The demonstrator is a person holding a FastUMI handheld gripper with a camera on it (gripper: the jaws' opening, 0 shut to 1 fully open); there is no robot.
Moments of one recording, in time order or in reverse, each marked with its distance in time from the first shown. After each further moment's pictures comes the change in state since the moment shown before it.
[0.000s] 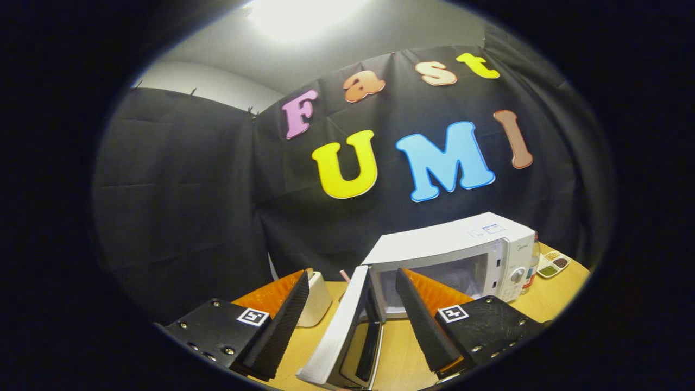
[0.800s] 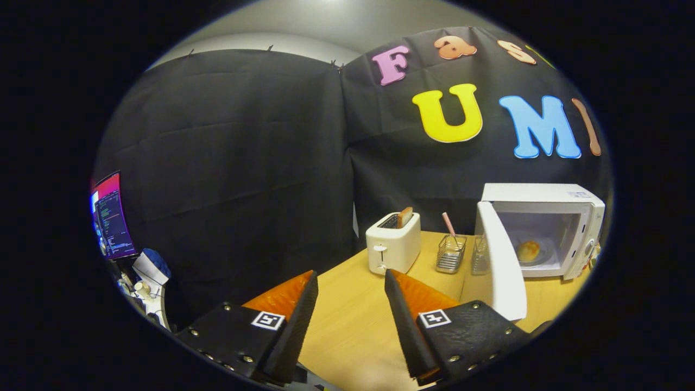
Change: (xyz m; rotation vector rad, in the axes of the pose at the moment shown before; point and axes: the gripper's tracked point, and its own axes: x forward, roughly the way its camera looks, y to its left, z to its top) arm -0.037 0.158 -0.132 -0.108 0.290 0.387
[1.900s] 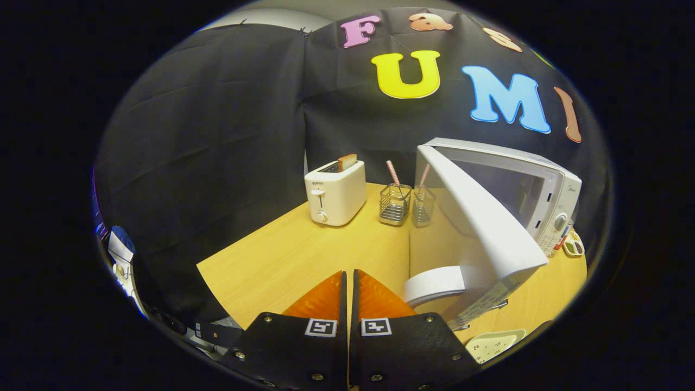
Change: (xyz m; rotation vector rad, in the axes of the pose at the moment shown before) arm -0.030 -0.110 -0.073 0.012 0.212 -0.248
